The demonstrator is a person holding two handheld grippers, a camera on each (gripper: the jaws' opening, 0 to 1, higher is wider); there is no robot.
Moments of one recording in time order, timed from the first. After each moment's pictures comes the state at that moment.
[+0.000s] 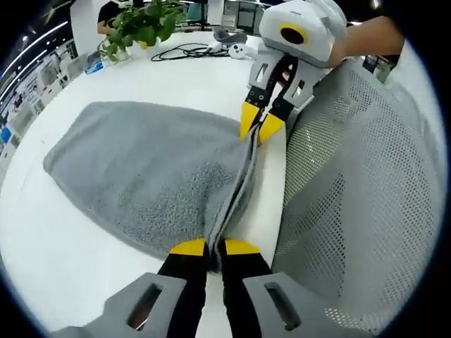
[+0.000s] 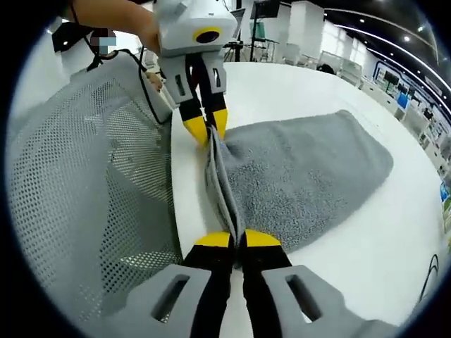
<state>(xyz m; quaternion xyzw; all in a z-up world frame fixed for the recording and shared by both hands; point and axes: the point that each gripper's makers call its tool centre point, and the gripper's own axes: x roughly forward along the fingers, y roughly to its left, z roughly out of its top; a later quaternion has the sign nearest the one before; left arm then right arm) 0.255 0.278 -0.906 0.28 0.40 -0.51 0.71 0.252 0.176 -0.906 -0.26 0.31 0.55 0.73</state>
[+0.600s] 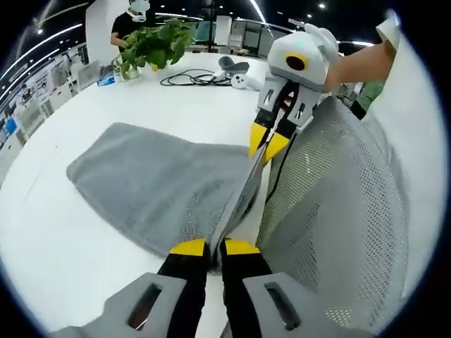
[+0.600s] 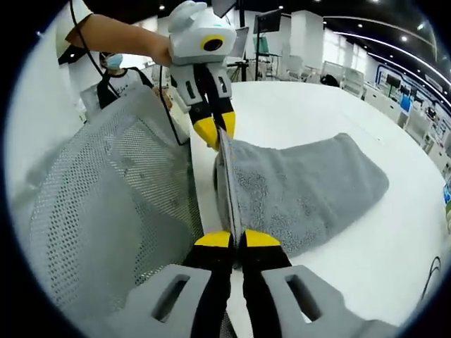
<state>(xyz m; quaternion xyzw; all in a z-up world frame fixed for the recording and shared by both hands) 0.247 0.285 -0.846 0.22 0.37 -0.52 0.74 0.233 0.184 -0.860 -0.21 0.29 0.58 0.73</state>
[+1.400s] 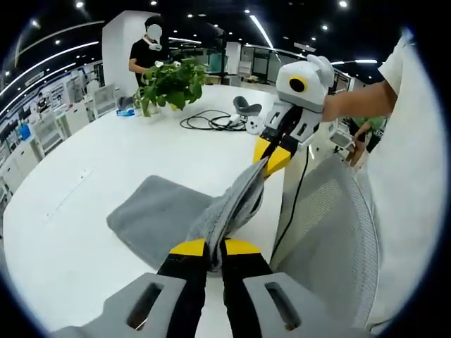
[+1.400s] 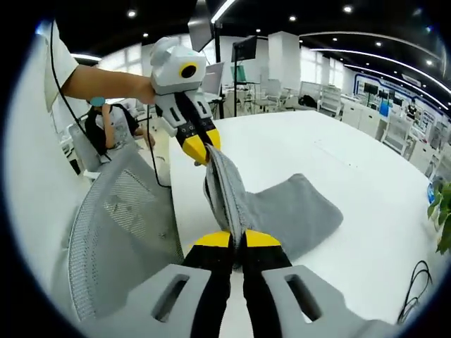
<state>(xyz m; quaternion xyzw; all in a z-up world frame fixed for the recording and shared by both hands) 0.302 0.279 -0.759 0.18 0.30 -0.50 0.79 0.292 0.180 -0.769 -0.15 0.24 0.54 0.79</state>
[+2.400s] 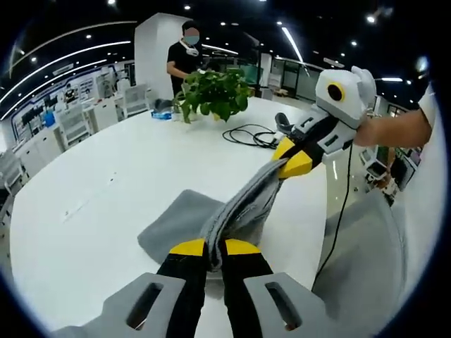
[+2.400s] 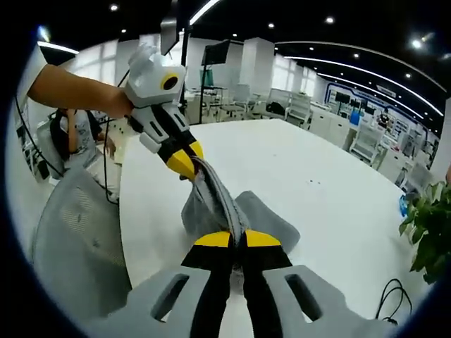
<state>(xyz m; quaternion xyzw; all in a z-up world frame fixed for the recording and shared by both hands) 0.392 0.291 -0.762 0.14 0.30 -0.43 0.84 0.369 0.197 -0.741 -0.17 0.22 0.46 0.84</state>
